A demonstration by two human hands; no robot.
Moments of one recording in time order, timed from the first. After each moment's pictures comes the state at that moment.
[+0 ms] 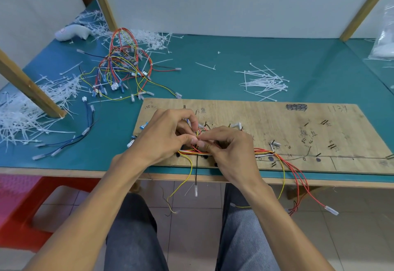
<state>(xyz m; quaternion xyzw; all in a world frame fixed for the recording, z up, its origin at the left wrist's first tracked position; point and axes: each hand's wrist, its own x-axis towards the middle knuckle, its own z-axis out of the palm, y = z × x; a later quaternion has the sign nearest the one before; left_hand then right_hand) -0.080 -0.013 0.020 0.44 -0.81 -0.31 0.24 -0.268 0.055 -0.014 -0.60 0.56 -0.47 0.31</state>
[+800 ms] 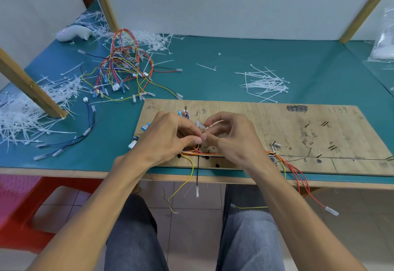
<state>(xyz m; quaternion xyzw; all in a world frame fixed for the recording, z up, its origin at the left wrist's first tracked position) -0.079 -0.011 0.016 0.44 -0.81 -0.31 0.25 -0.278 0.034 0.017 -0.58 0.63 -0.36 0.36</state>
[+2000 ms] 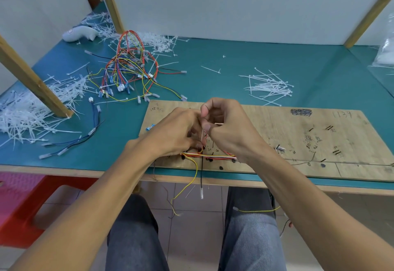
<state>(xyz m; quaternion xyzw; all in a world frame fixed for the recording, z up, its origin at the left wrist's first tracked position) -0.089 -0.036 0.021 0.41 -0.86 -0.26 0.14 -0.252 0.017 0.048 -0.60 0.55 -0.42 0.40</state>
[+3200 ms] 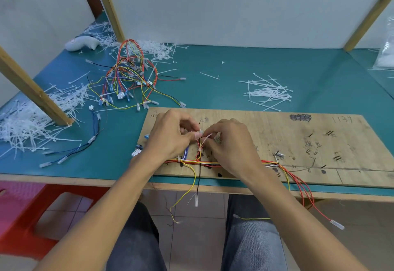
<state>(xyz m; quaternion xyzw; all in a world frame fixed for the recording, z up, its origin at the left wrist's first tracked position) -0.092 -0.035 0.009 0.54 -0.74 -0.27 0.28 -0.270 0.018 0.010 -0.70 0.64 -0.28 0.15</state>
